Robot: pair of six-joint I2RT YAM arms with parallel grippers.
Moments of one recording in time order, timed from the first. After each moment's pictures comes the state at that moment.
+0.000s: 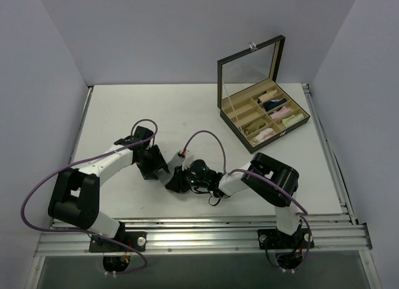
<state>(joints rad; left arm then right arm) -0.35 1.51 0.90 -0.62 0.15 -0.85 1.00 1.96 0.75 0.75 -0.21 0.66</state>
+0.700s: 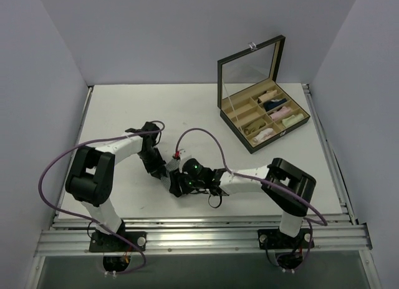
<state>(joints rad) -0.36 1.74 1.05 -0.78 0.19 -0.81 1.05 1.80 0.85 0.29 -0.07 0.54</state>
